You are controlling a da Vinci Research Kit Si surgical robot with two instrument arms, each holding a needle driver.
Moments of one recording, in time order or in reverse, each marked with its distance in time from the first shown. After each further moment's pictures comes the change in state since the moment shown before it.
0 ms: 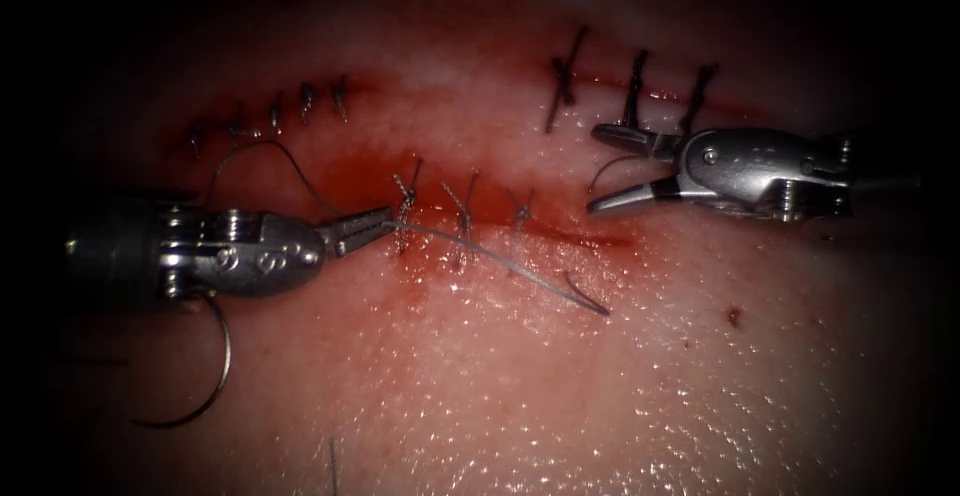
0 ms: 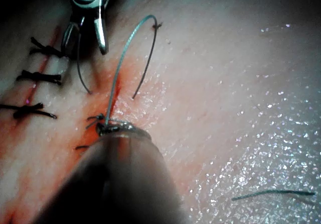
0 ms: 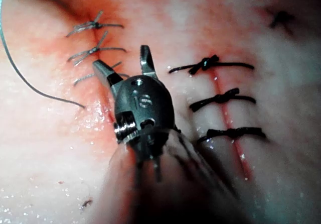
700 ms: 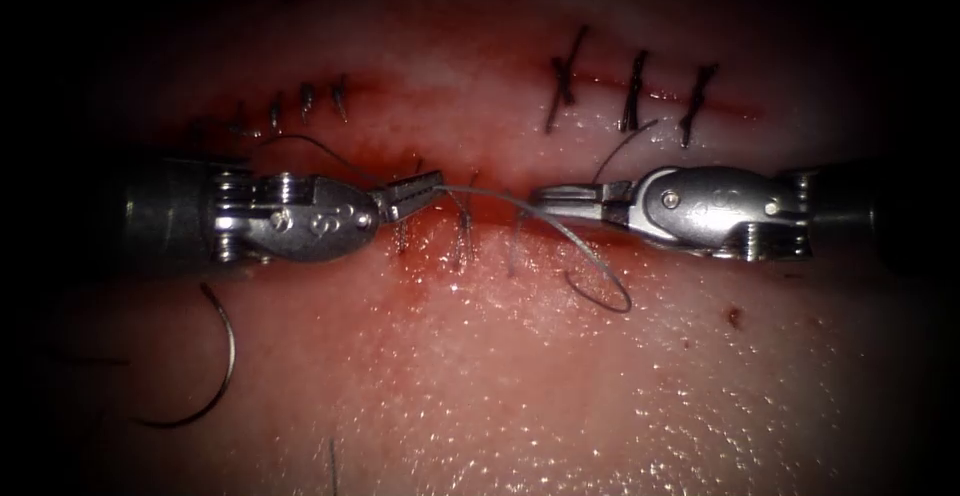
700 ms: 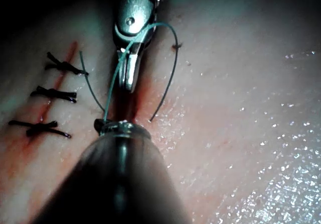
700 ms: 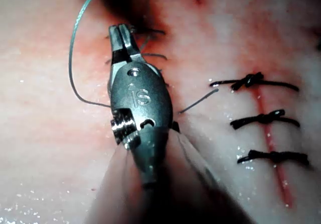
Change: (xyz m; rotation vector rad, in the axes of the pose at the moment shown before) right arm -0.001 -0.006 0.003 0.285 0.115 -0.098; left arm 0.003 -0.002 0.004 0.058 0.025 -0.052
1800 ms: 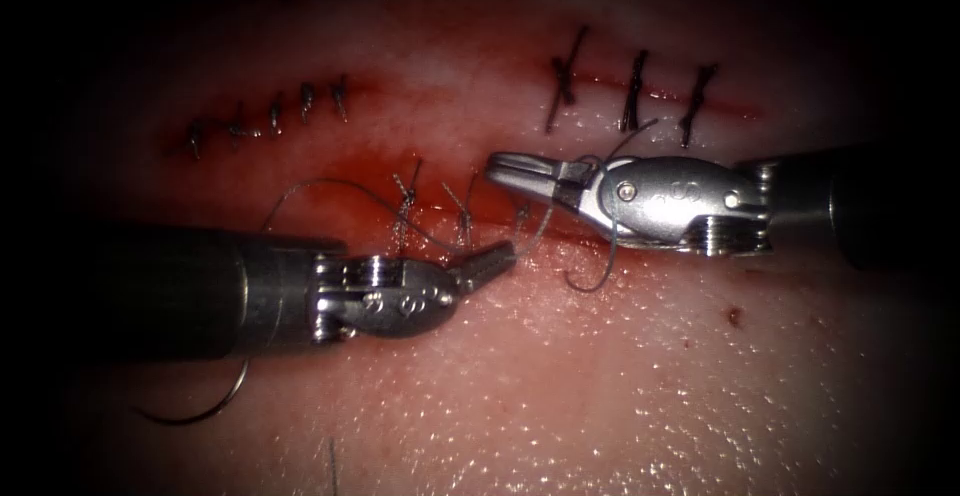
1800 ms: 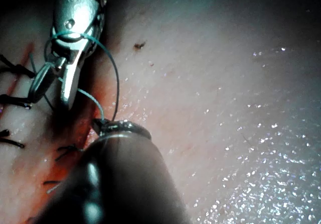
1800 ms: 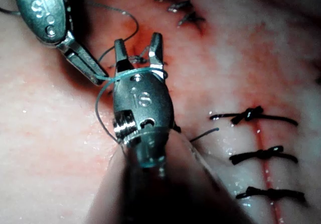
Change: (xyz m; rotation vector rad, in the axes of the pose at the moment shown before) right arm 0.002 0.001 0.003 -0.307 -0.133 -0.007; left arm 0.001 0.008 0.003 -0.010 0.012 0.030
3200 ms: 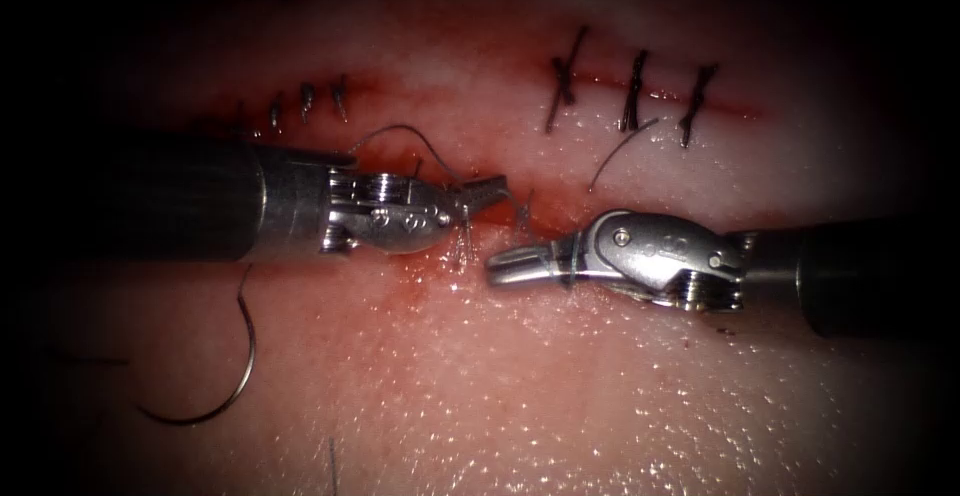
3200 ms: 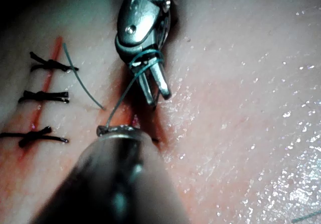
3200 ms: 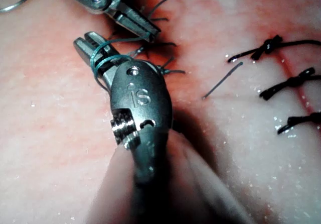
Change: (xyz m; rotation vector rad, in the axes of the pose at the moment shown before) right arm -0.006 -0.001 0.000 0.511 0.216 0.253; left arm -0.004 -0.005 0.005 -0.109 -0.019 0.152
